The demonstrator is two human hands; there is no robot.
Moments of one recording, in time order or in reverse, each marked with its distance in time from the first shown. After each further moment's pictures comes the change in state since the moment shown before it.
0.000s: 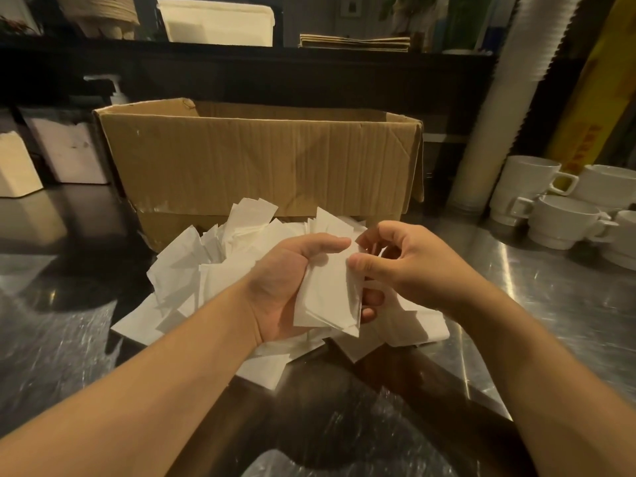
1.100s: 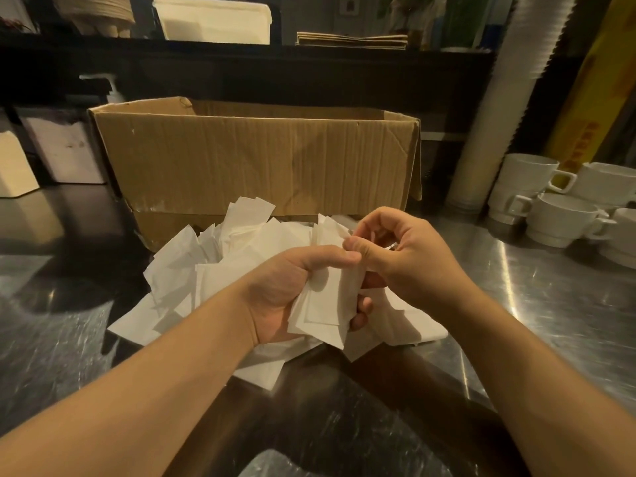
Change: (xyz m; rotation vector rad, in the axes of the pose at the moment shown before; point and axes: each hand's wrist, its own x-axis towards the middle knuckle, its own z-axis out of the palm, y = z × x) left_hand -0.006 -0.001 0.003 0.128 -0.031 0.014; right_hand -0.004 -0.008 0.011 0.266 0.149 -0.078
